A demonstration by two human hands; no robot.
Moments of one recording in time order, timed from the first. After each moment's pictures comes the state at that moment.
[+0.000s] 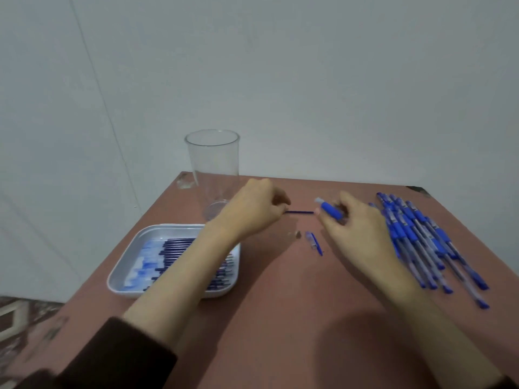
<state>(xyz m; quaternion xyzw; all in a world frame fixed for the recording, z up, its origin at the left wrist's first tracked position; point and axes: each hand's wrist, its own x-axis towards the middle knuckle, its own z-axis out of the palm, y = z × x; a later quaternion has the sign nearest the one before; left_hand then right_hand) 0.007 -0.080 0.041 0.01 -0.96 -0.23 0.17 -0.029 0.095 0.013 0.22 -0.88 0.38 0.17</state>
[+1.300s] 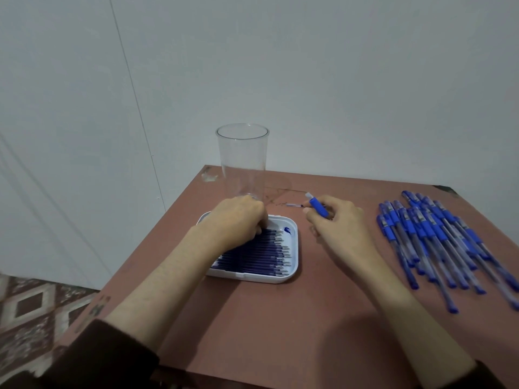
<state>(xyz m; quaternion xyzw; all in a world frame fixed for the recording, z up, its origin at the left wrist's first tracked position) 0.050 -0.129 0.024 0.02 -1.00 0.00 0.04 -0.015 0.045 0.003 0.24 -0.85 0.46 0.06</state>
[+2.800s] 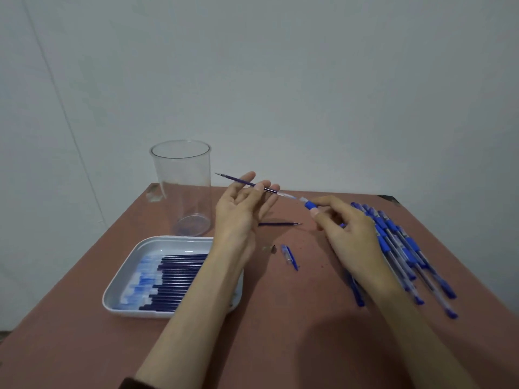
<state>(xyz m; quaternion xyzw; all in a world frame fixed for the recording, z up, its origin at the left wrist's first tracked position) -0.010 -0.043 0.030 0.03 -0.39 -0.89 0.25 -0.038 0.112 0.024 0.25 -0.81 0.52 0.12</state>
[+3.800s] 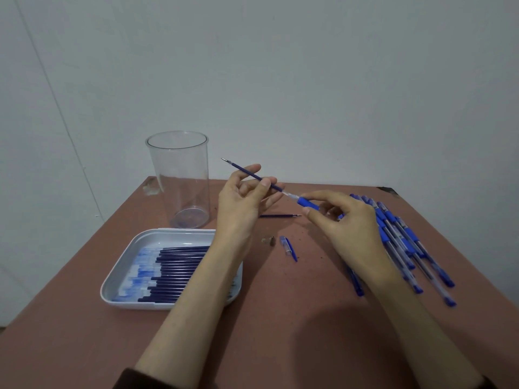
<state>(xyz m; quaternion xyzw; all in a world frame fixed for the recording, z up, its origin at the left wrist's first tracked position) -0.007 -0.040 0.027 0.01 -0.50 -0.83 0.26 -0.038 0.113 0.019 0.25 -0.82 0.49 0.17</state>
